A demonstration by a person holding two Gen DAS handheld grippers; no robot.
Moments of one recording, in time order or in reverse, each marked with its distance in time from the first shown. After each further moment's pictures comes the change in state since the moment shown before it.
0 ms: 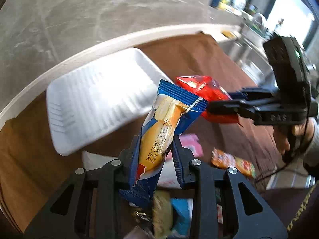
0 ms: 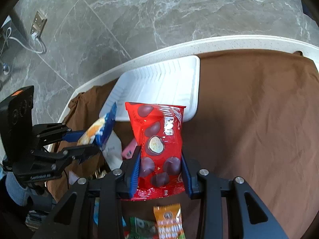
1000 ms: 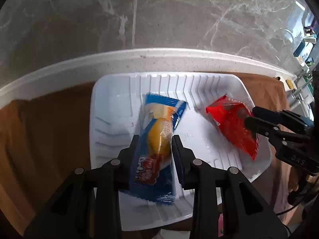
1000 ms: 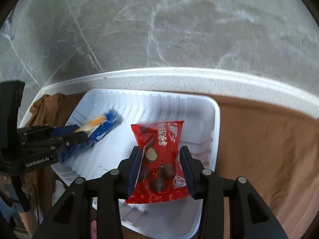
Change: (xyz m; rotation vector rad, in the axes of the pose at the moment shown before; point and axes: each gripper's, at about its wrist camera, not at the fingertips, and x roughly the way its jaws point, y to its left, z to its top) left arm 0.088 0.167 0.058 -0.349 -0.040 0.199; right arm 0.122 0.015 0.108 -0.200 -0.001 -0.213
